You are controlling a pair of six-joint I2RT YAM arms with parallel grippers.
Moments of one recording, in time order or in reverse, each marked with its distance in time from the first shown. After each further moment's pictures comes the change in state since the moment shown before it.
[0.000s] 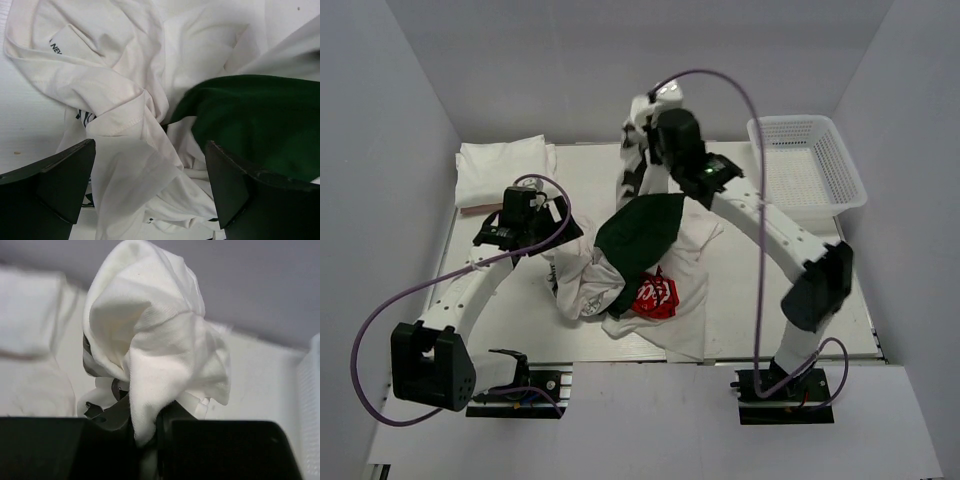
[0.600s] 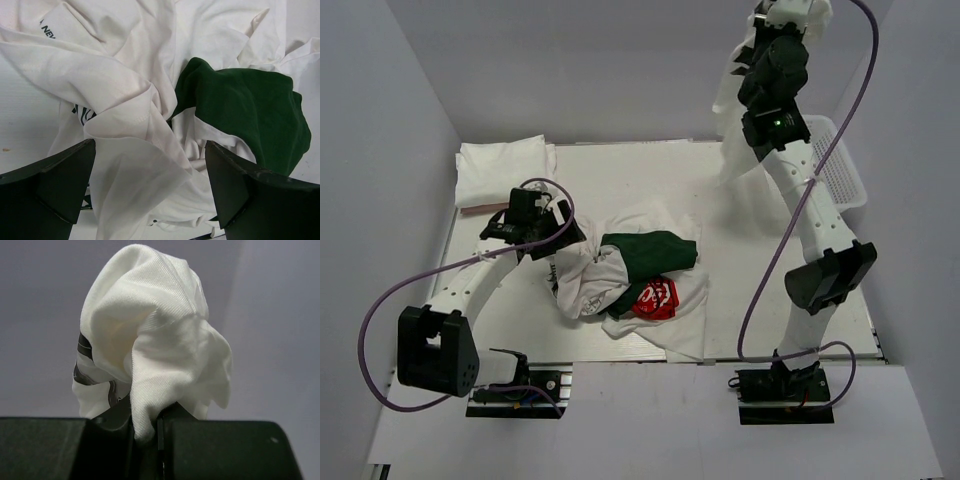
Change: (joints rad) left arm 0.000 0.073 -0.004 0.000 0.025 -0.019; right arm -0.320 0.014 0.380 0.481 0.367 -0.415
